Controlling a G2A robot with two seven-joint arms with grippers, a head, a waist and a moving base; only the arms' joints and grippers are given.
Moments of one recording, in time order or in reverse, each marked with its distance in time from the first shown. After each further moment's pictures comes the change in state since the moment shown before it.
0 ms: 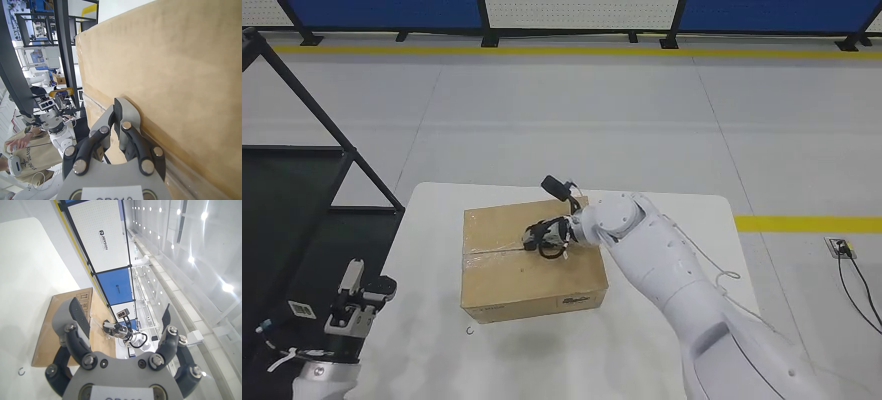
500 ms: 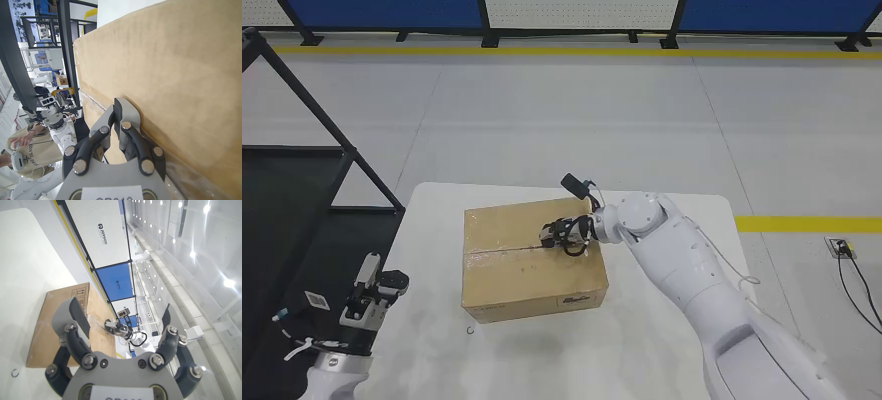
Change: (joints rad) left arm -0.035 0.001 0.042 0.006 0.032 0.017 -0.008; right arm -0.057 0.109 0.073 -0.107 -0.040 -0.007 0.033
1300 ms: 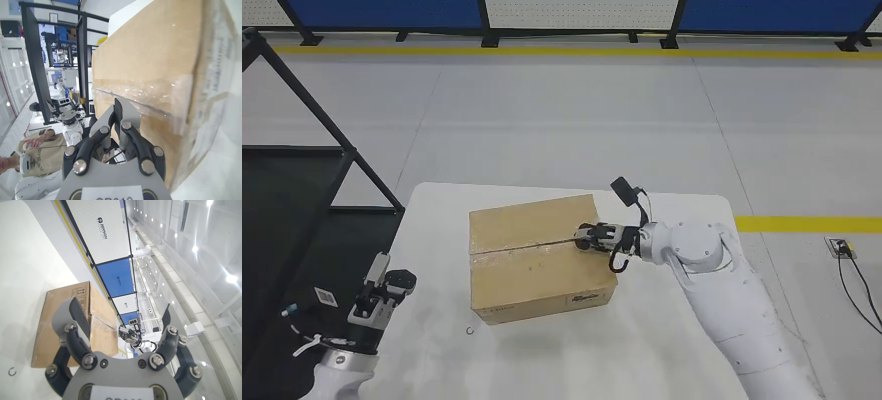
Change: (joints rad) left arm -0.006 0.003 0.017 -0.002 0.015 0.004 -0.017; right arm -0.495 0.283 0.409 -0.924 -0.234 0.387 -0.036
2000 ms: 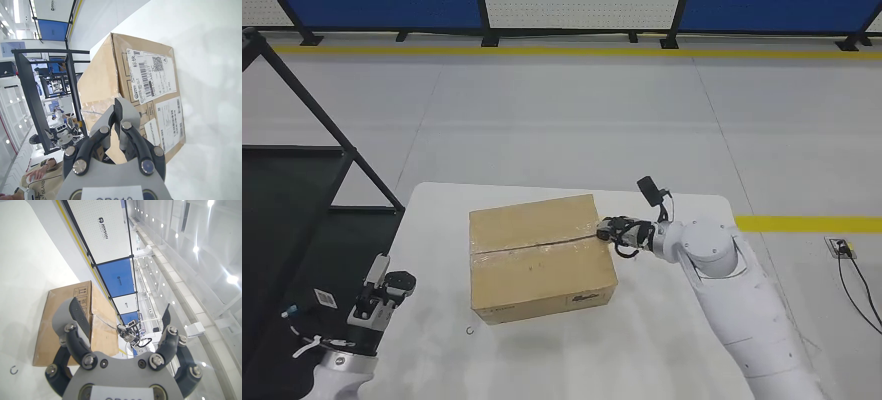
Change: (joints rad) left arm 0.005 0.002 -0.003 0.003 -0.002 0.002 -0.002; right arm -0.005 0.019 0.041 0.027 -0.010 0.113 -0.091
